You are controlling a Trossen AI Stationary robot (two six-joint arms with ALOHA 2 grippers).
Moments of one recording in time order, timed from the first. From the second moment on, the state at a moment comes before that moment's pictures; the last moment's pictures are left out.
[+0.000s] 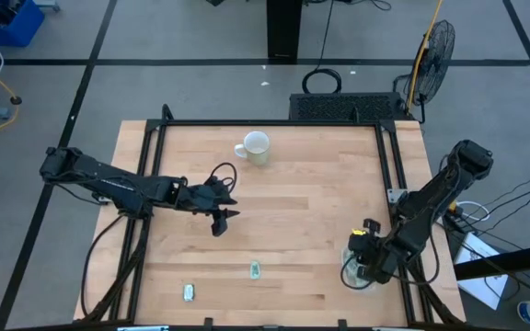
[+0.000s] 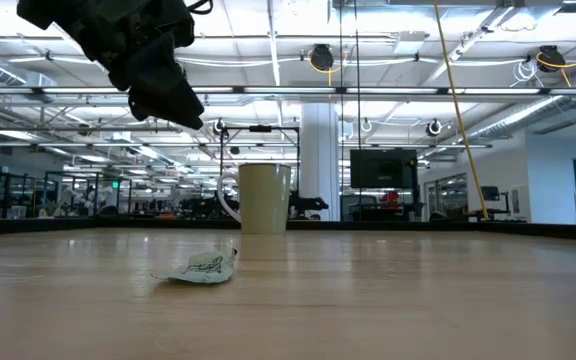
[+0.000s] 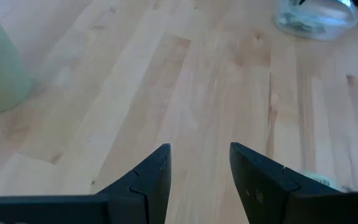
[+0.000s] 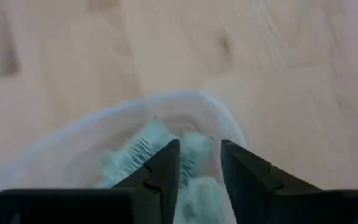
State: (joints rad) left arm -0.17 1.22 0.71 -0.17 -0.18 -0.40; right arm 0.88 1.28 0.67 -0.72 0.32 1.12
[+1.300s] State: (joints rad) left arm -0.71 1.34 0.70 -0.39 -0.06 -0.78; right arm 0.36 2.00 1.04 0.48 0.02 -0.18
